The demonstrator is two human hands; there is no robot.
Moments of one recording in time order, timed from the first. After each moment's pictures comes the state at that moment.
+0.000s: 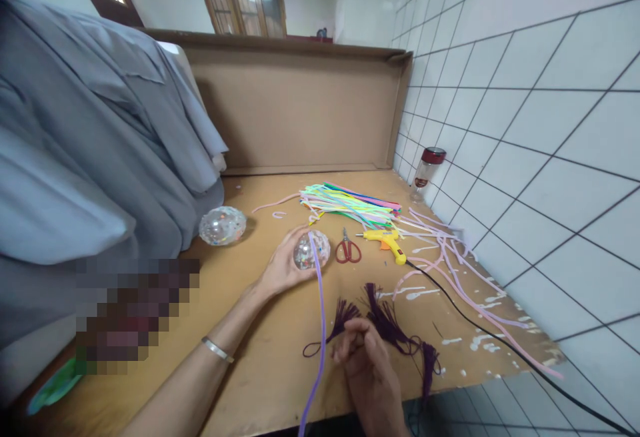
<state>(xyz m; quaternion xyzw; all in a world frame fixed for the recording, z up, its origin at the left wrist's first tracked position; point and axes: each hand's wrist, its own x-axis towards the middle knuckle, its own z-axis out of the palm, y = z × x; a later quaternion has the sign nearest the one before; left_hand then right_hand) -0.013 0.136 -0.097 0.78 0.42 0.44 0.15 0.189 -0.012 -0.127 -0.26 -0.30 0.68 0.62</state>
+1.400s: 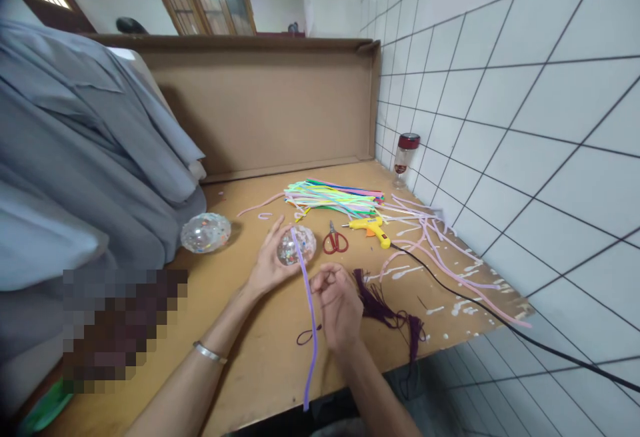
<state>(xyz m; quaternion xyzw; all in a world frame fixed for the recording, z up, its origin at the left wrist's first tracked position) -0.012 0.134 -0.102 0.77 0.42 0.46 0.14 0.154 0.041 -0.093 -0.19 -0.24 0.65 0.70</state>
